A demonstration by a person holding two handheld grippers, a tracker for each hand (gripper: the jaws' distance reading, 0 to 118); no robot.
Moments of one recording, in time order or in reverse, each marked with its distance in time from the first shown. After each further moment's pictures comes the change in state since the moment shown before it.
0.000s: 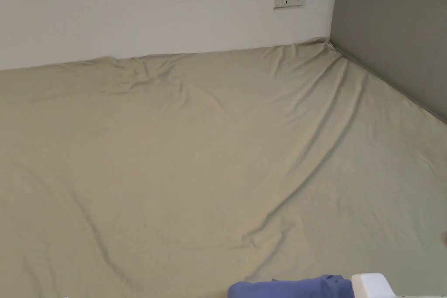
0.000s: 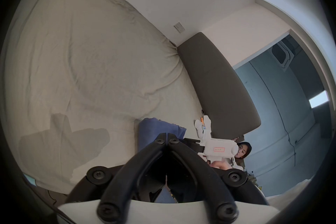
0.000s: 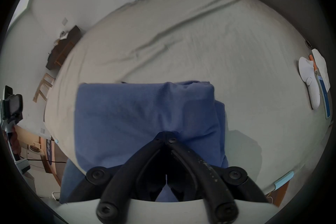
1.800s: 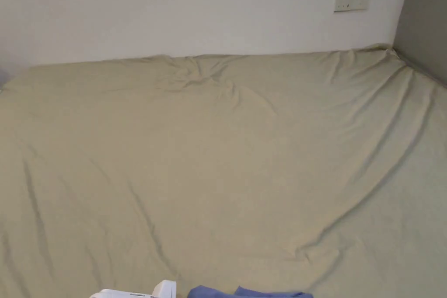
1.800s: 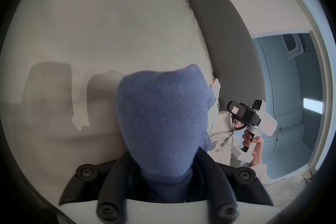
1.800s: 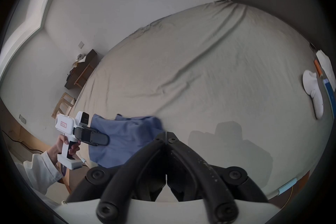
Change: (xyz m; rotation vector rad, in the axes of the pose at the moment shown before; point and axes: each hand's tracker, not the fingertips) left arm -0.140 0.045 -0.095 -0.435 -0.056 0.092; right arm -0.020 0.023 0.055 0.219 0.190 -0.052
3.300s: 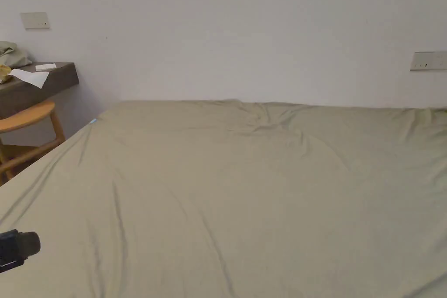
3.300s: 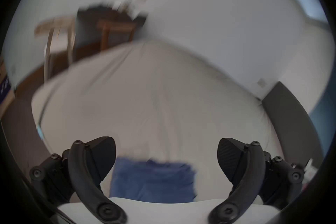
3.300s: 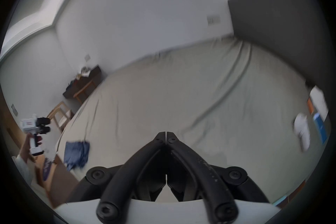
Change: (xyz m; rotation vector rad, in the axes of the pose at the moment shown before) left arm 0.076 -0.051 0.362 0.979 0.819 -0.110; right arm -0.075 0.051 0.043 0.373 -0.070 0.149
